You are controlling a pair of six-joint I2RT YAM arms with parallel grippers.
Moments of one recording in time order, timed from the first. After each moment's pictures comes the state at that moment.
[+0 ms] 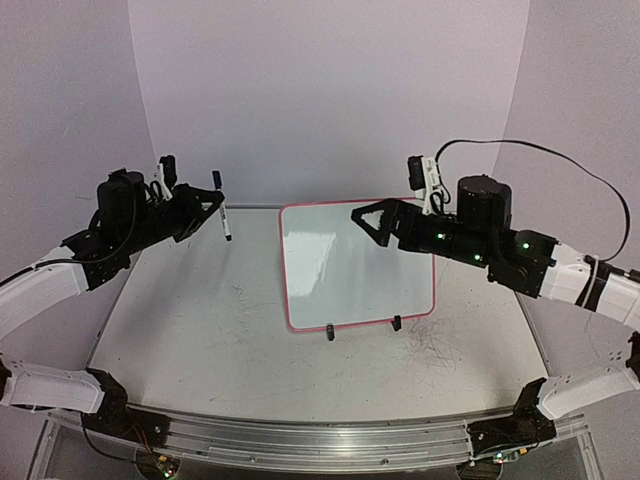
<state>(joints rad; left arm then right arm) -0.54 1.06 0.89 0.04 0.15 -0.87 0.84 1.22 1.04 -0.04 -0.05 0.58</state>
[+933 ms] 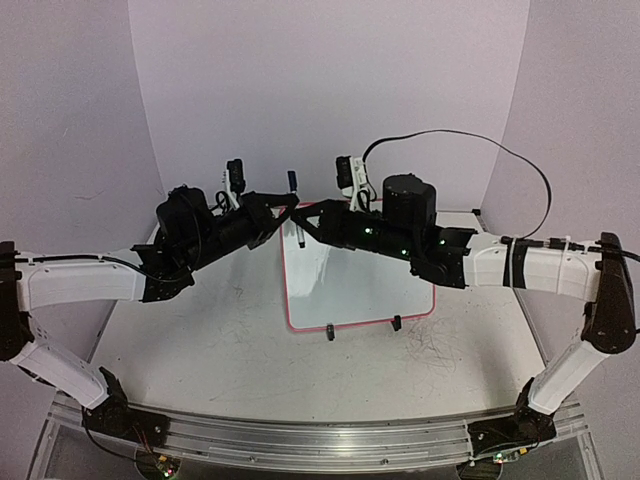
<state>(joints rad) -0.87 1.37 0.91 0.57 0.08 -0.97 0.95 1.61 1.24 0.29 -0.17 0.71</state>
